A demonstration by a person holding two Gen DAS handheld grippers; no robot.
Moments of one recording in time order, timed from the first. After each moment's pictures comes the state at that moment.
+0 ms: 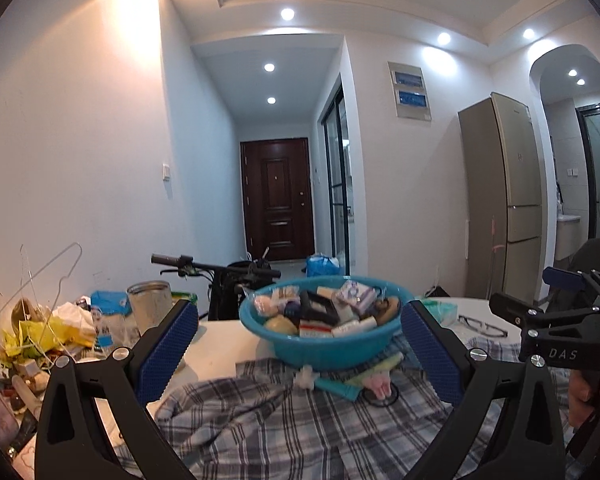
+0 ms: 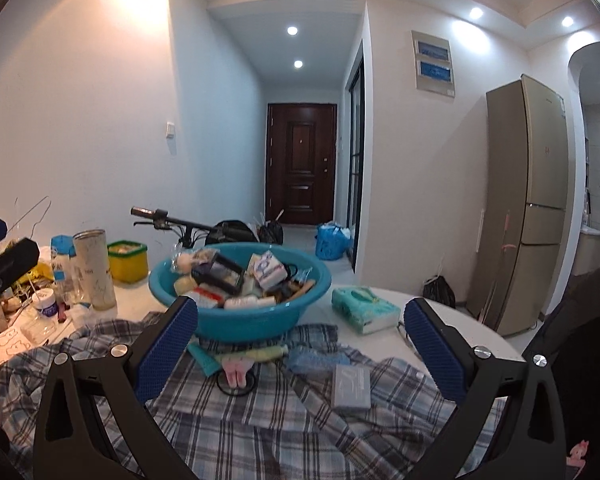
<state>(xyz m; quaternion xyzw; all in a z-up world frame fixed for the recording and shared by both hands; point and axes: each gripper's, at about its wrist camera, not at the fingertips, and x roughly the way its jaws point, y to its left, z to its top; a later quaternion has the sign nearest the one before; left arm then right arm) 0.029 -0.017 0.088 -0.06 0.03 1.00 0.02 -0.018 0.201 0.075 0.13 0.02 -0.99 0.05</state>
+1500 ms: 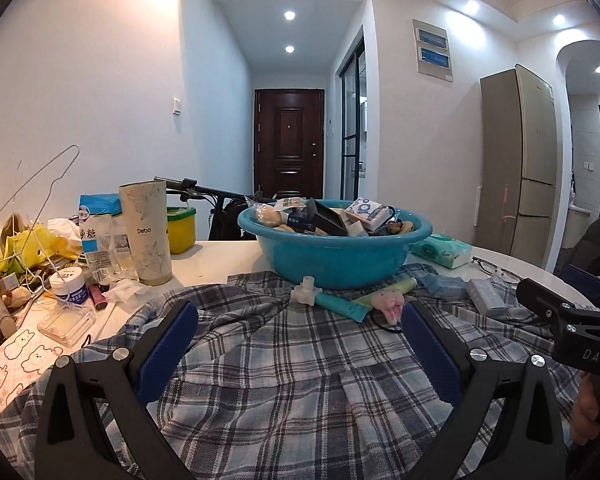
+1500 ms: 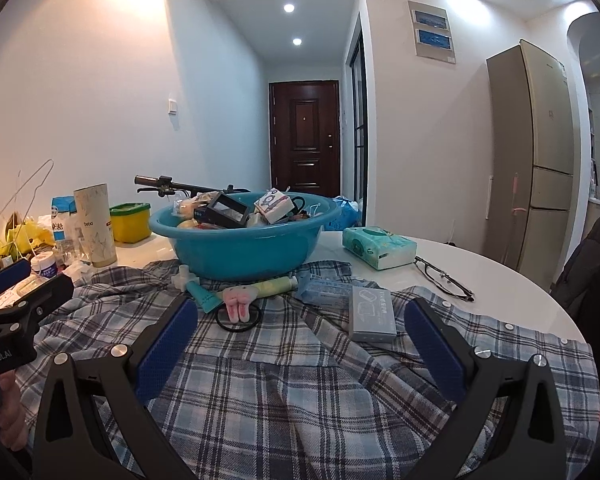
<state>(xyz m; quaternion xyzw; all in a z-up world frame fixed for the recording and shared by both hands) 0.004 -0.022 -0.006 -0.14 -0.01 0.99 0.00 -0.014 0.206 -0.009 0.15 0.00 -0.99 0.06</state>
